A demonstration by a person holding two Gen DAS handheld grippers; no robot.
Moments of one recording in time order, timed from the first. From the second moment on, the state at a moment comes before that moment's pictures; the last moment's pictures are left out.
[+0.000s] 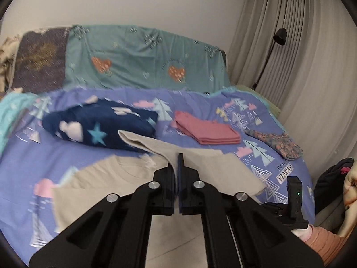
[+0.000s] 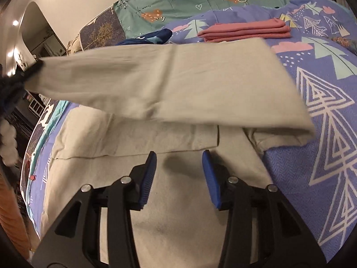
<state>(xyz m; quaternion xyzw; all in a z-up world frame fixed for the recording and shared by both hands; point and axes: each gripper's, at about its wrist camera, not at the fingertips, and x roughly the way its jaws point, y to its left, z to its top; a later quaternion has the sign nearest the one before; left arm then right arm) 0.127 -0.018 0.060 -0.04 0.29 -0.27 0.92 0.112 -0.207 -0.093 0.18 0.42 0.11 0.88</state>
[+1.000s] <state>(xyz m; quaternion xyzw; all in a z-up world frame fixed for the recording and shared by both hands) 0.129 0.080 -0.074 0.02 0.42 -0.08 0.90 0.078 -0.262 -0.065 0.22 0.40 0.10 0.88</state>
